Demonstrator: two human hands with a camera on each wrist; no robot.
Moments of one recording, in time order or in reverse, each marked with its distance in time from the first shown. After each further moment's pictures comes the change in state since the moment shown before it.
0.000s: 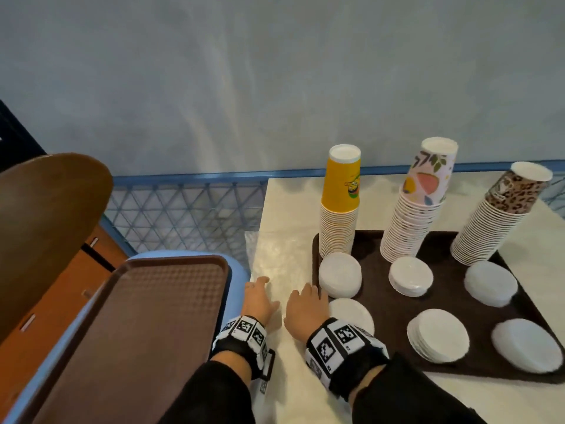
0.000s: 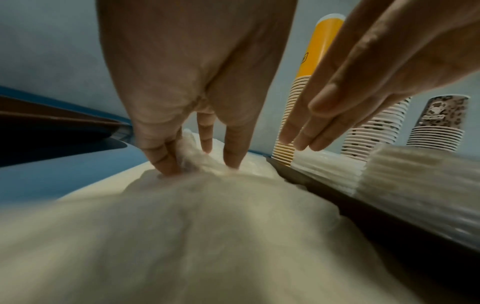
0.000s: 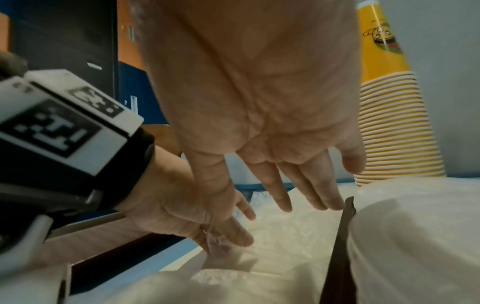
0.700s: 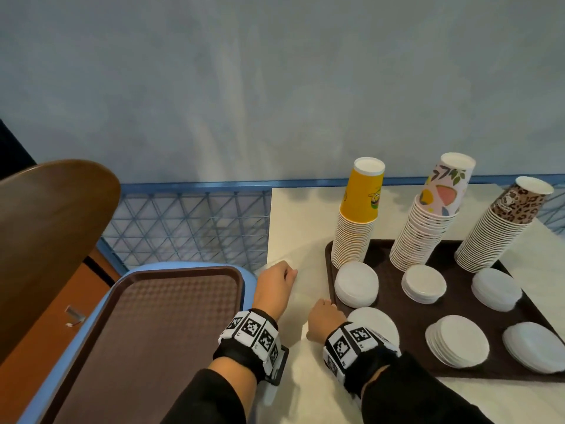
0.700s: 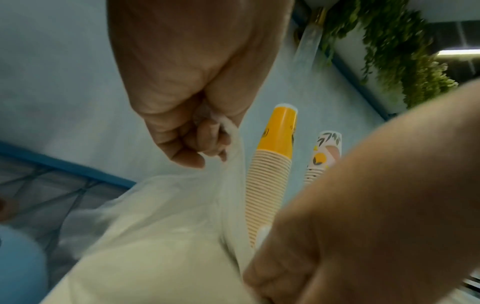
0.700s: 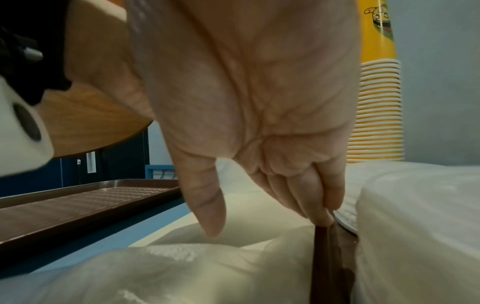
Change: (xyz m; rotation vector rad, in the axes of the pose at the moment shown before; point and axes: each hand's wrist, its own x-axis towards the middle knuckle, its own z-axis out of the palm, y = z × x) left_hand -0.005 0.025 -0.060 -0.094 0.130 0.385; right_hand 0.019 -0.019 0.003 0.129 -0.128 0.160
